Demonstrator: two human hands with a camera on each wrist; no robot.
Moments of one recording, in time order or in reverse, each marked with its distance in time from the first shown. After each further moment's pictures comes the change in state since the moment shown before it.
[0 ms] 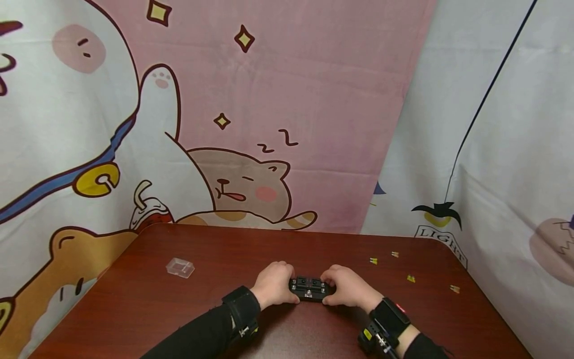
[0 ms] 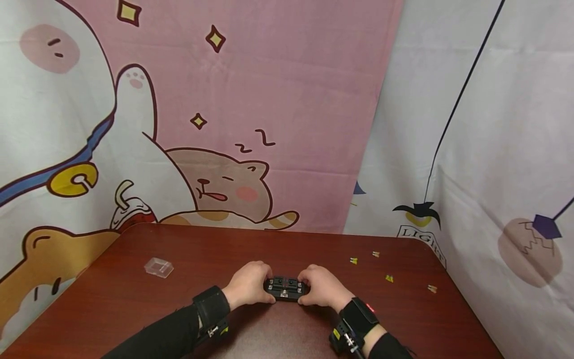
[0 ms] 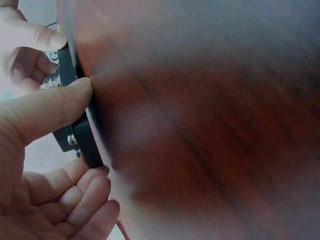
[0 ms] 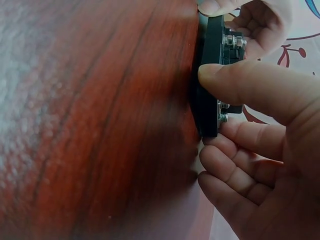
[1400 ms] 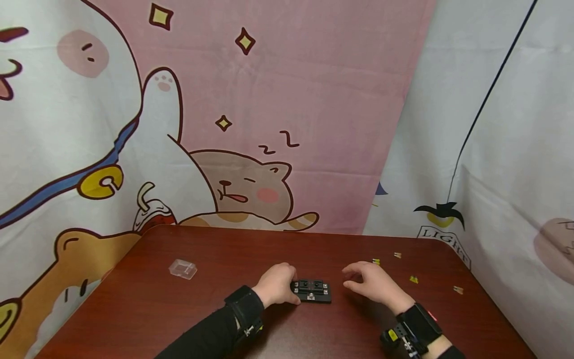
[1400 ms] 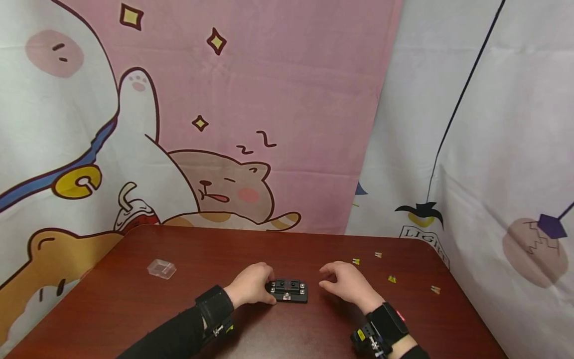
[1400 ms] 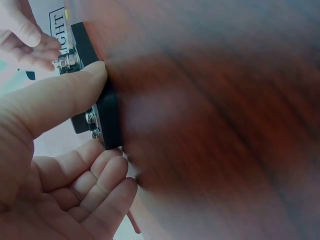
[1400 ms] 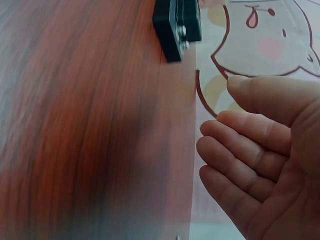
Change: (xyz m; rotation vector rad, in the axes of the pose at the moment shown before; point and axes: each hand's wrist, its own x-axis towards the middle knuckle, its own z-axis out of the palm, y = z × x) left_hand 0.002 0.005 -0.007 -0.035 -0.068 -0.003; right_hand -0.032 0.025 -0.028 0.050 0.140 0.101
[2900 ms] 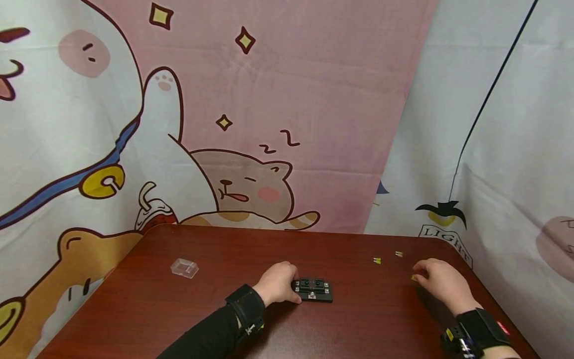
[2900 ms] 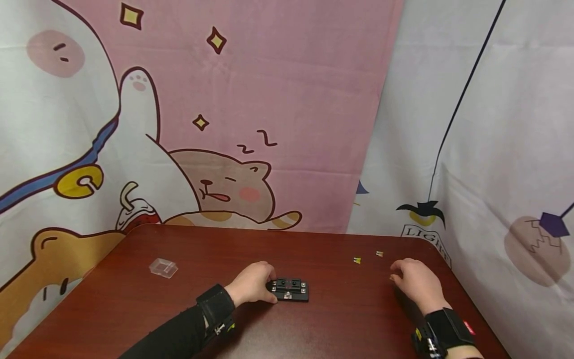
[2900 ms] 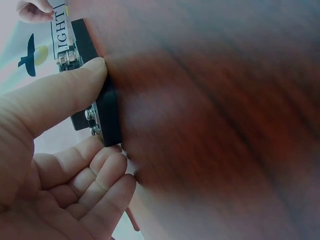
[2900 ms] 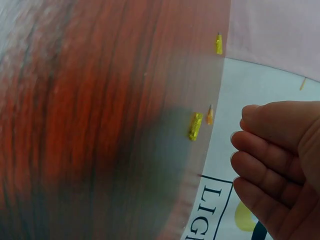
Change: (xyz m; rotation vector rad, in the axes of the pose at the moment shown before) left_hand 0.003 -0.003 0.003 -0.010 -0.005 0.001; right_hand -0.059 0.093 -0.071 -0.383 0.112 0.323
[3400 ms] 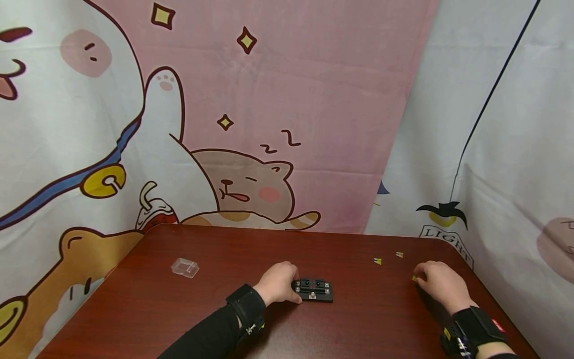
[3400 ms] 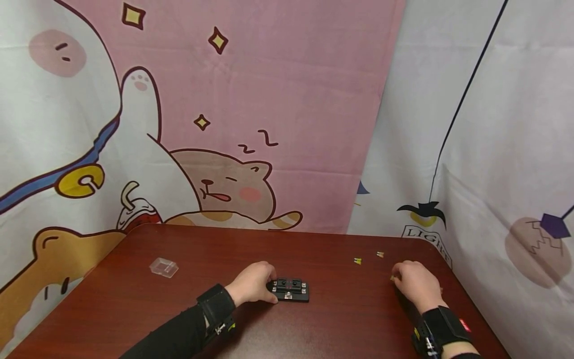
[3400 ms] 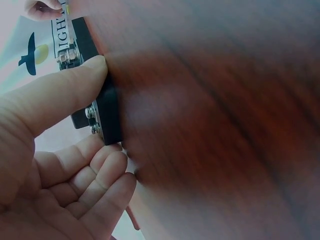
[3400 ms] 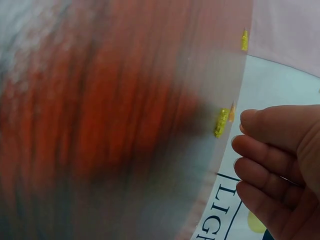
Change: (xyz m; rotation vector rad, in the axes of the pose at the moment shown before) left_hand -0.001 -0.001 0.000 0.012 0.008 0.014; right_hand 0.007 0.008 0.011 -0.076 -0.032 -0.023
